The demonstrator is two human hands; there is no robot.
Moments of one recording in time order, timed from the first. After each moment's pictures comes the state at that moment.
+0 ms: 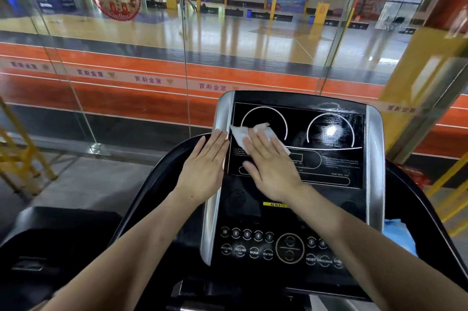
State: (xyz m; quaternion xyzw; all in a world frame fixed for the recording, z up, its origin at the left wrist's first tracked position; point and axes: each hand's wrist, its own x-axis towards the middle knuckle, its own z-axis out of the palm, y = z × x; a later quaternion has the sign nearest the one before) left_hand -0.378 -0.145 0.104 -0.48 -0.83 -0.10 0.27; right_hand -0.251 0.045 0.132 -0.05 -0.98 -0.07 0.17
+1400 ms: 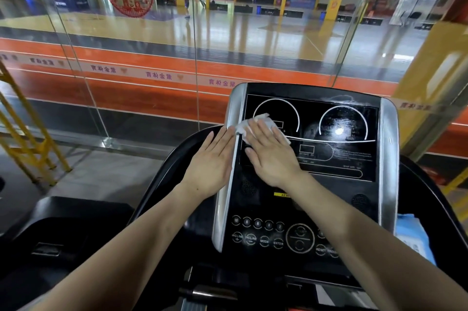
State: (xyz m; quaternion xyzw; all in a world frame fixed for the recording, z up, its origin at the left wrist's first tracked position) left_hand -0.367 -0.165 0.109 -0.50 -0.83 -0.12 0.23; right_hand -0.271 0.027 0.132 -0.04 -0.98 -0.06 0.18
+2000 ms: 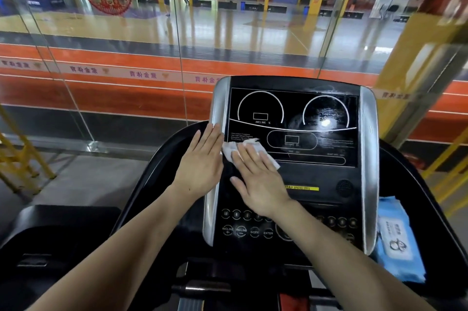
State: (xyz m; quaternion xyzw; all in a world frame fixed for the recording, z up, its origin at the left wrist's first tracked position) left_hand -0.356 -0.161 0.100 -0.49 -0.83 -0.13 0.24; right_hand -0.219 -0.002 0.076 -0.07 -0.99 -0.03 0.15
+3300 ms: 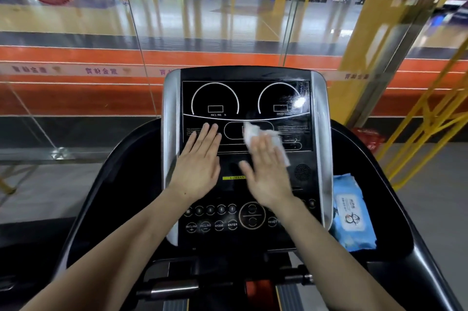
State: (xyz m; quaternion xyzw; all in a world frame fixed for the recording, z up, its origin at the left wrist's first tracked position) left_hand -0.302 -0.093 0.095 -0.52 -0.82 -0.11 0.22; right_hand -0.153 0.065 0.075 -0.24 -0.95 0.06 0.18
